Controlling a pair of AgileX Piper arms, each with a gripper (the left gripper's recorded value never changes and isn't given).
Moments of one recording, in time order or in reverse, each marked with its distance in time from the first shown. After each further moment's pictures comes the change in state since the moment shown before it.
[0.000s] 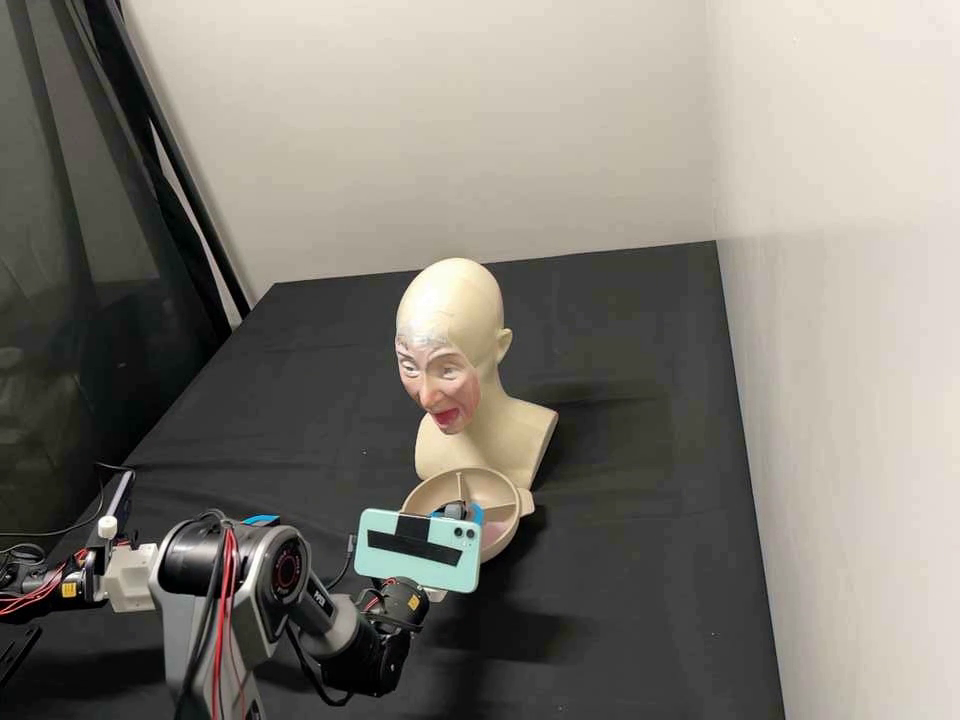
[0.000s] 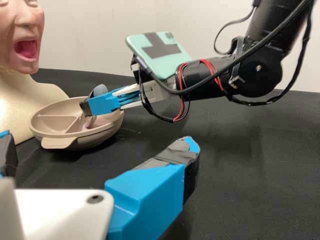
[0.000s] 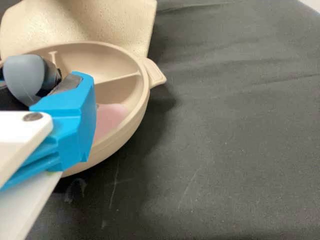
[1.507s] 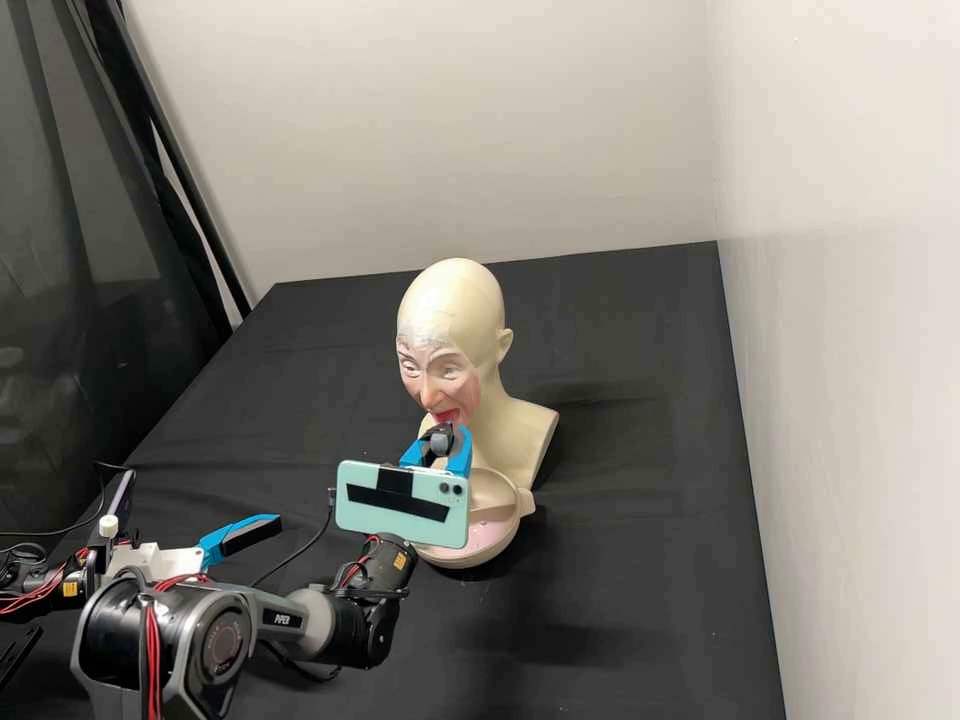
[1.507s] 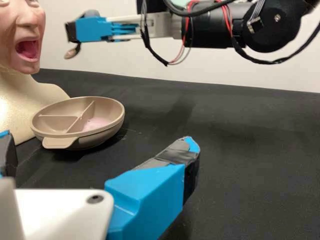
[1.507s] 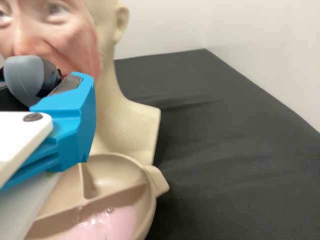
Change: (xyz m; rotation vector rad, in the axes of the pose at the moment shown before) left arm 0.000 0.000 0.000 0.000 0.000 0.000; right arm -0.018 0.055 -0.054 0.047 0.198 0.172
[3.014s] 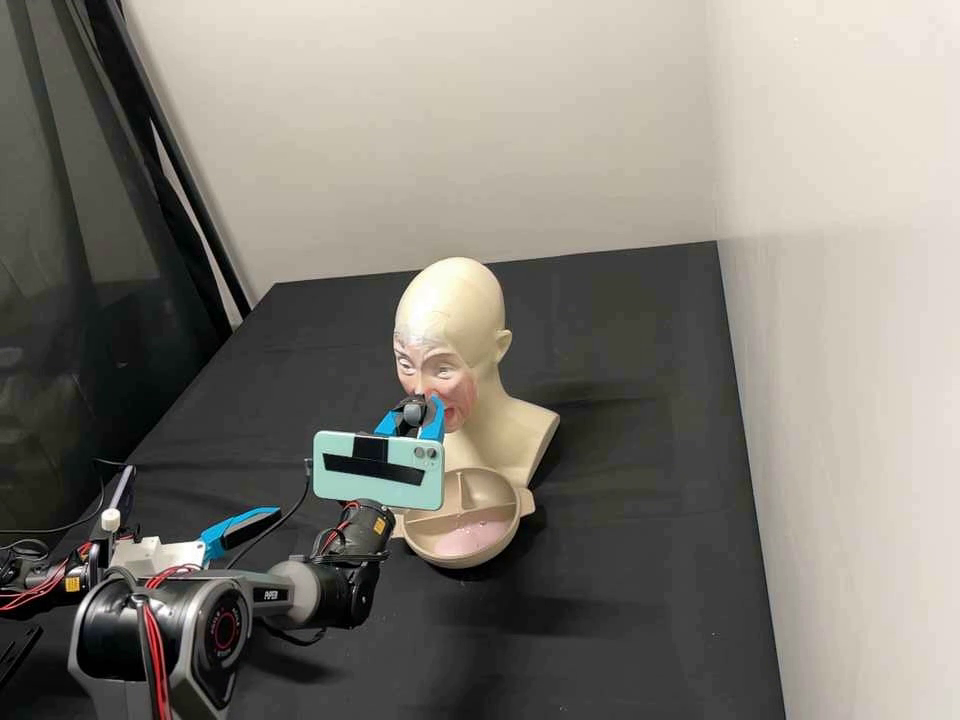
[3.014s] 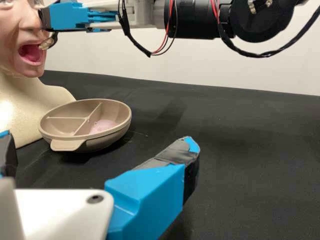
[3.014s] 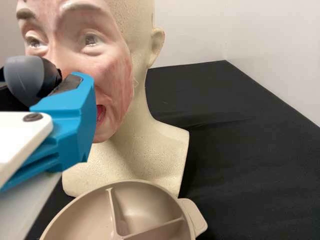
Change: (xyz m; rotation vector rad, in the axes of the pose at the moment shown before) left arm 0.001 0.003 -0.004 -0.003 0.014 0.011; right arm 0.023 -0.011 -0.033 0.002 0.046 -0.019
